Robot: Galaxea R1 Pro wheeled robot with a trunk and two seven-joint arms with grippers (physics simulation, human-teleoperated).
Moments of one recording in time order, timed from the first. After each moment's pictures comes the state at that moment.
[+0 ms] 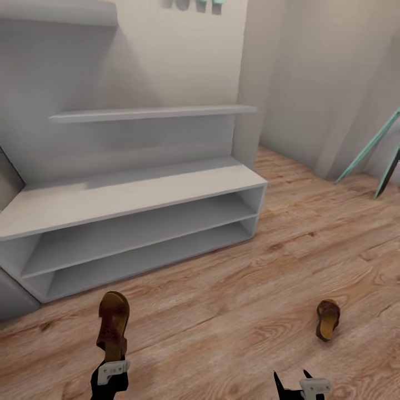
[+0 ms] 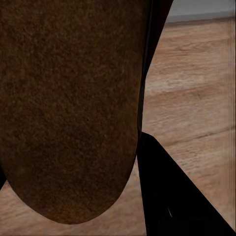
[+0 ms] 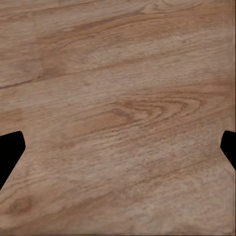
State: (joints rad) left arm -0.35 0.03 0.35 -0.19 -0.12 -0.71 -0.21; right arm -0.20 -0.09 -0.13 -0.38 0.04 -0.65 0.15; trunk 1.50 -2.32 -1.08
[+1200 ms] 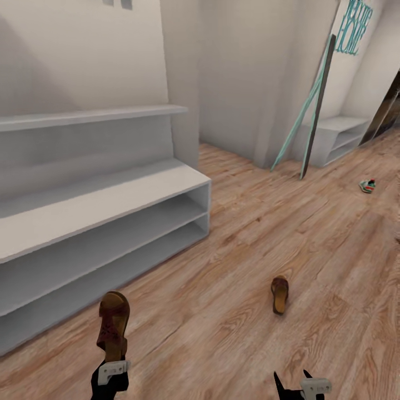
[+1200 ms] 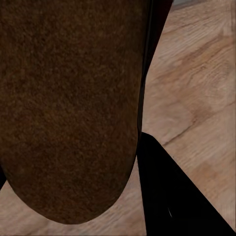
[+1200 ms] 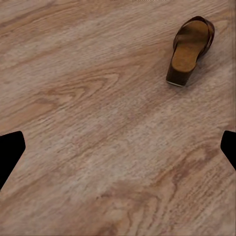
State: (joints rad) left arm -0.35 0.02 0.35 -0.19 -0.12 -0.71 -0.21; right arm -0.20 -0.09 -0.13 -0.38 0.04 -0.65 0.15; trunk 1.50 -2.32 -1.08
